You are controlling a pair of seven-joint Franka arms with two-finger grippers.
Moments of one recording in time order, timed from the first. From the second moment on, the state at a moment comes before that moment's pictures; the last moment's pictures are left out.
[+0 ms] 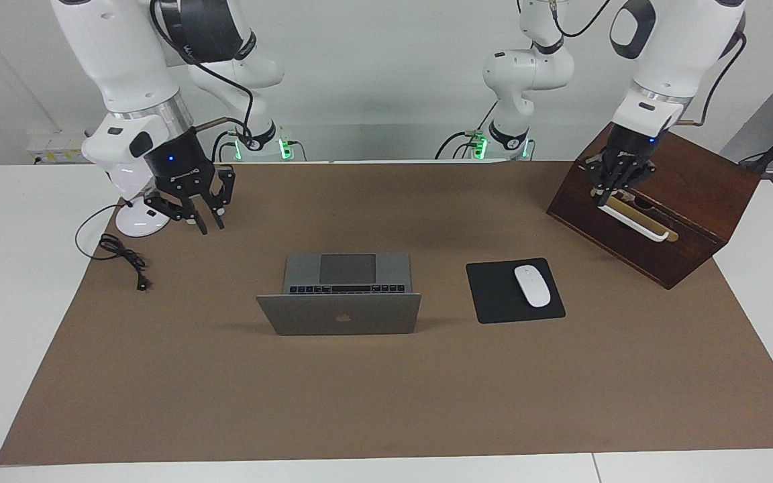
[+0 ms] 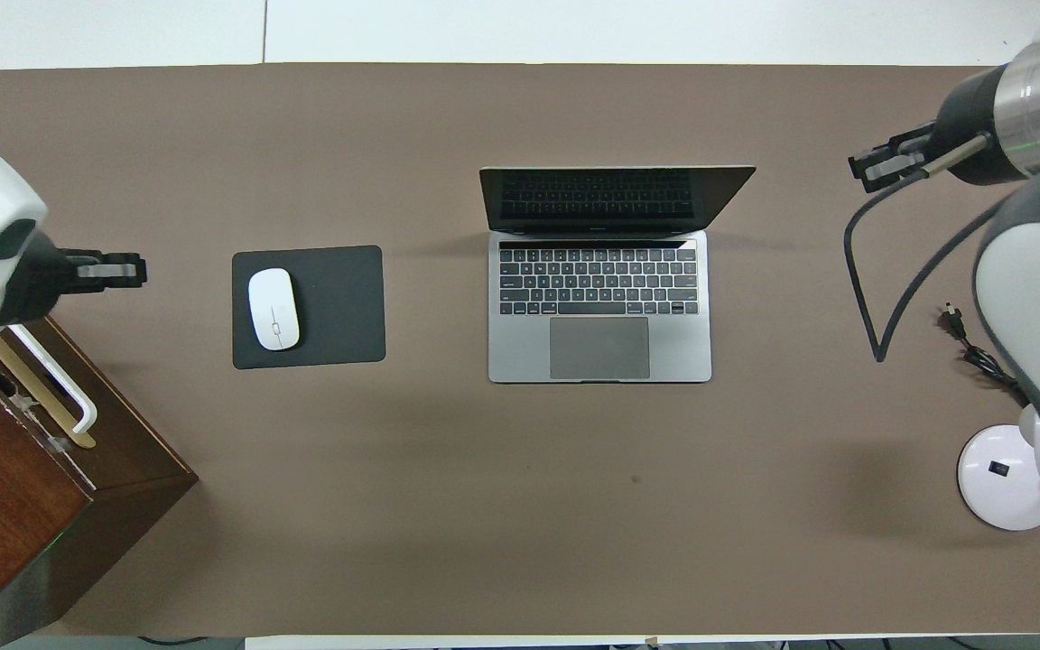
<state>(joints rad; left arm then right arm) -0.11 -0.19 -0.06 -1.97 -0.10 2.04 -0.04 0.12 0.18 0.01 -1.41 0.08 1.81 -0.28</state>
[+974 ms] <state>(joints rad) -0.41 -0.38 -0.06 -2.48 -0.11 2.59 -0.08 0.15 0.50 0.08 -1.11 0.07 1.92 -0.28</state>
